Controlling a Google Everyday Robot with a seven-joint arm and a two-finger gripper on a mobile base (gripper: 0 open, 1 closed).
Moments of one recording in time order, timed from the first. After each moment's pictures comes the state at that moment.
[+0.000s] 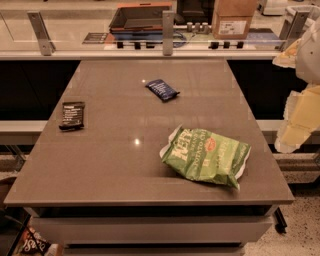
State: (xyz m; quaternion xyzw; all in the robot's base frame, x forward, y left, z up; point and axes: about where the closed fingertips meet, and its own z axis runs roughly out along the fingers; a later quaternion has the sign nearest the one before) arm 0.438 -0.213 0.990 -0.60 0.78 -0.05 0.18
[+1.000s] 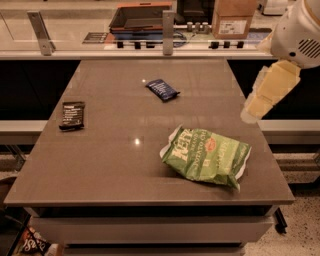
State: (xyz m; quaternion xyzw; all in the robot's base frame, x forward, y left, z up) arm 0.487 -0.185 0.999 -0.55 0.80 0.00 0.23
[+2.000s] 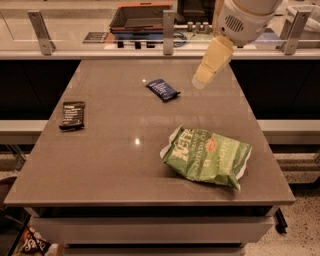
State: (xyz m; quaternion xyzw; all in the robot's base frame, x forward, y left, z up) arm 0.578 -0.153 0.989 -0.39 0.90 -0.04 0.19
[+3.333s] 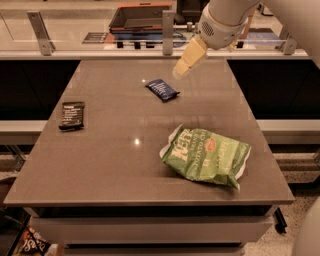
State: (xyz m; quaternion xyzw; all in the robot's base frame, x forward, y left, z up) arm 0.651 -0.124 0.954 -0.30 0.93 0.00 0.21
